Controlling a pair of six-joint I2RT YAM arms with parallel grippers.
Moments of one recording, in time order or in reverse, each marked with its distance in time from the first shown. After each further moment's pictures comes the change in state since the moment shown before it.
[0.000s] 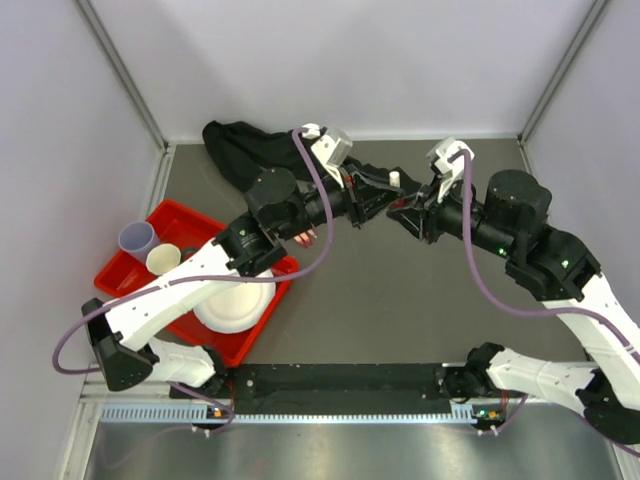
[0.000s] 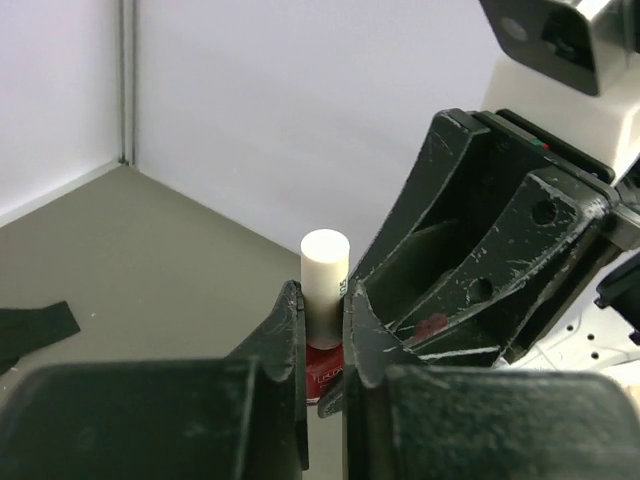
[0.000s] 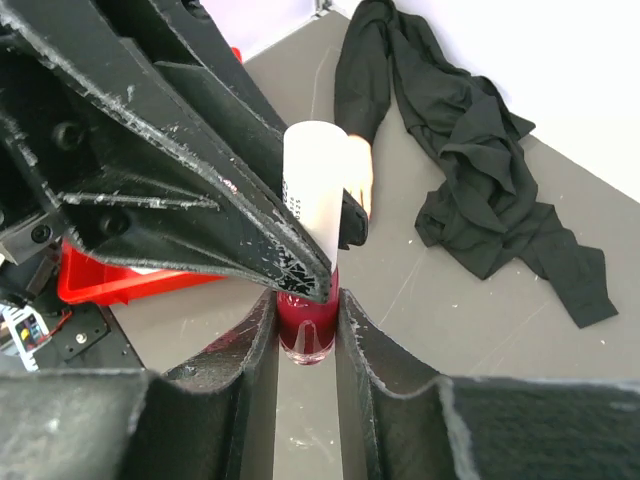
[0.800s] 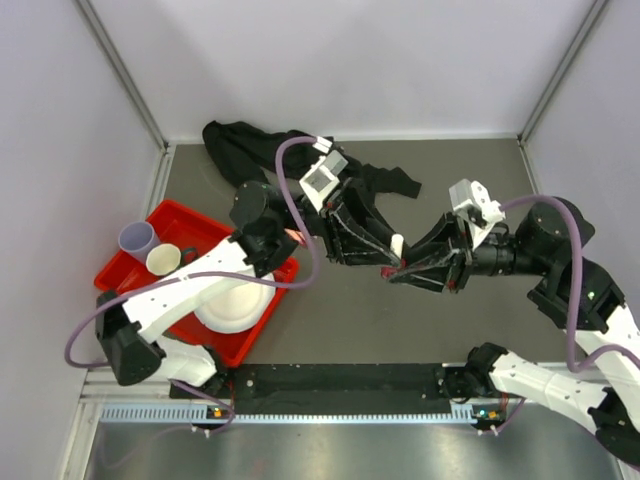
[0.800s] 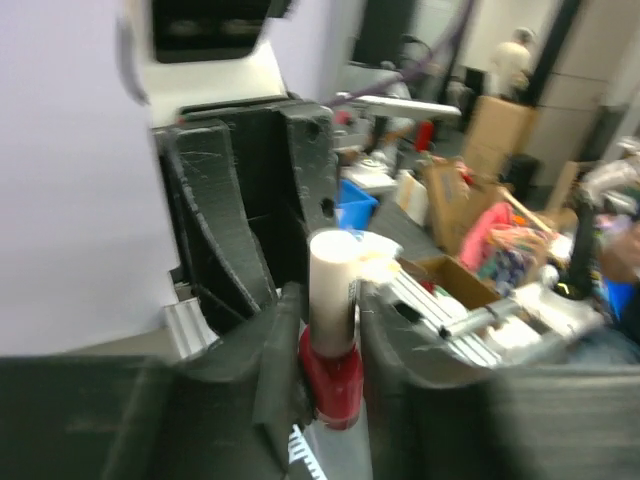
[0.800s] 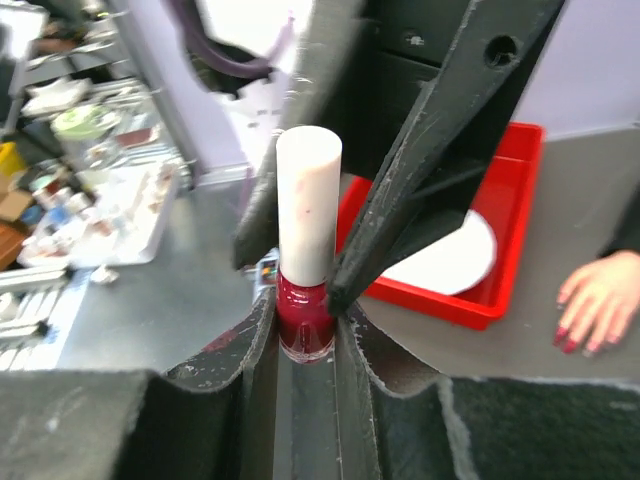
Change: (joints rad) left arm 0.029 0.091 -0.075 0.770 0.871 -0.521; right arm 0.003 -0.157 -0.114 0.154 -0.681 0.113
